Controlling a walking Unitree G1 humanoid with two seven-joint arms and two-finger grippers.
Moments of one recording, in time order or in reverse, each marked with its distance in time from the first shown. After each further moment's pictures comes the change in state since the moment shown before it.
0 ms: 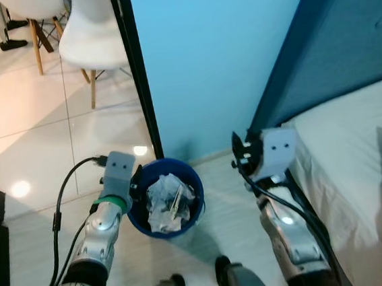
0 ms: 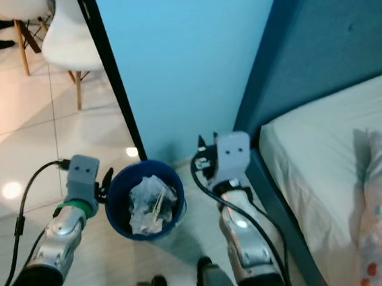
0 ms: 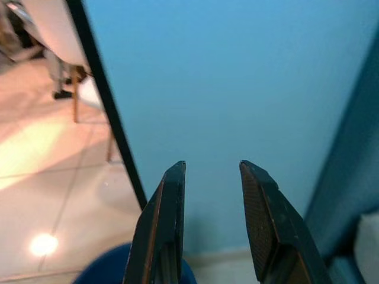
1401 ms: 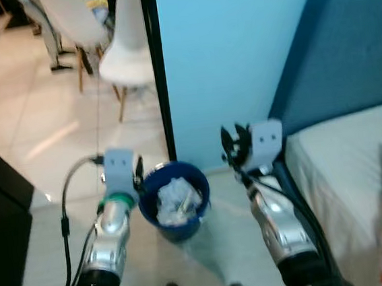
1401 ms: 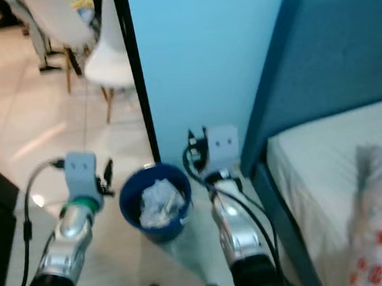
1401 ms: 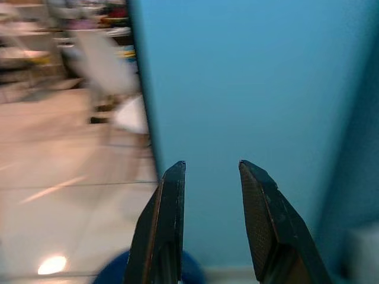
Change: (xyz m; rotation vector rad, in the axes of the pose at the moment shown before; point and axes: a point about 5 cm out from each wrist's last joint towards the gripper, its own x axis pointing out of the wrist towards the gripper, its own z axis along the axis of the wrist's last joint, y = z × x) left arm 0.005 -0.022 0.030 -0.072 -0.079 0.025; right arm 0.015 -0.010 -0.004 0.001 -0.017 -0.019
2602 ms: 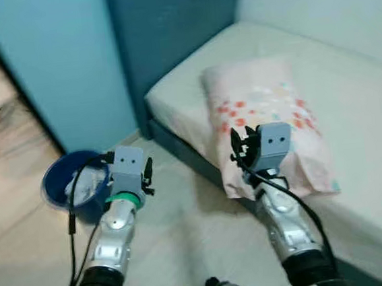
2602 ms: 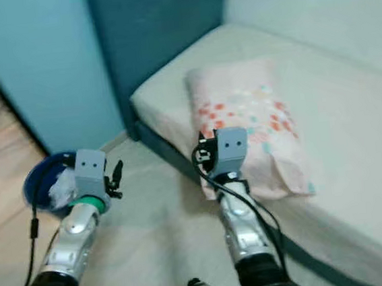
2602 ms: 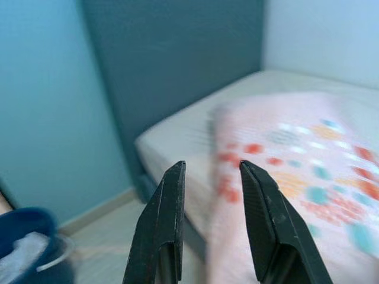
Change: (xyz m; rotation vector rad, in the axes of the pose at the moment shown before) left arm 0.000 -0.001 -0.001 0.002 0.045 -0.014; right arm -0.001 -0.005 -0.006 0.002 0.026 -0.023
